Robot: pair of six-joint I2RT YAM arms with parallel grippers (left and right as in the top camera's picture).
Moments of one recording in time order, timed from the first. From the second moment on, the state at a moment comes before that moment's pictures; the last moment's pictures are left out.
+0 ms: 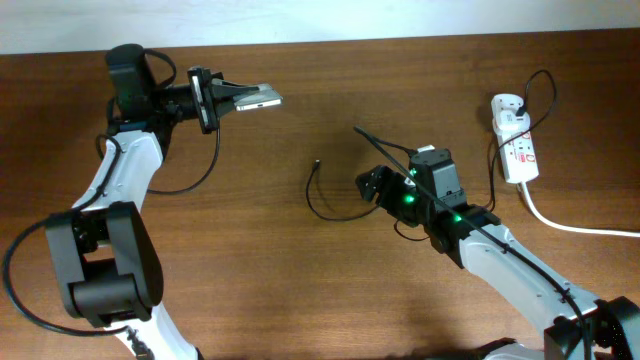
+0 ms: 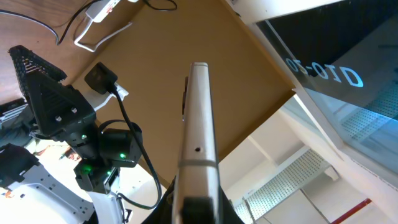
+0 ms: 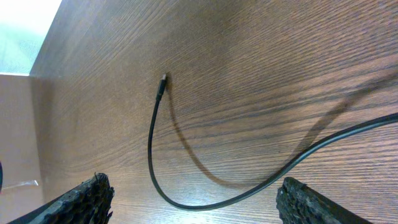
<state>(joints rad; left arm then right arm) 0.10 1.97 1.43 0.18 1.52 -1.98 0.32 1.43 0.71 -0.08 -0.28 0.89</state>
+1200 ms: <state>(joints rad) 0.13 1.97 1.43 0.18 1.41 -0.98 0.32 1.46 0.81 -0.13 -0.45 0.75</state>
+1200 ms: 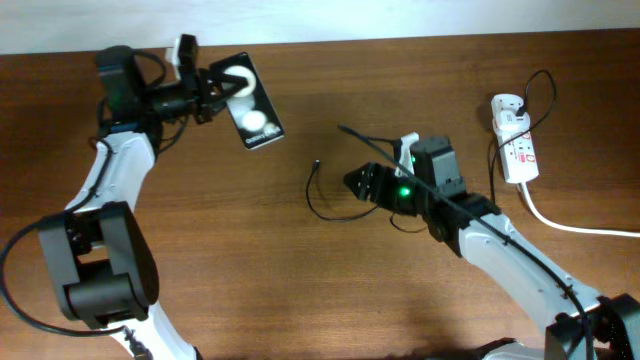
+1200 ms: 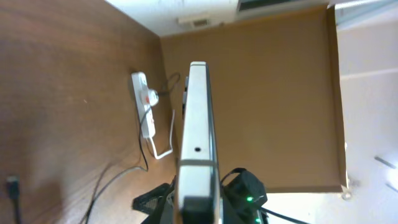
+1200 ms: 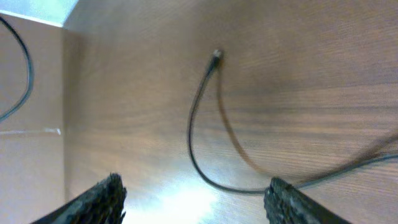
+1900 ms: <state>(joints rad) 0.26 1.97 1.43 0.17 1.41 -0.96 0.48 2.15 1.53 -0.56 -0.33 0.75</state>
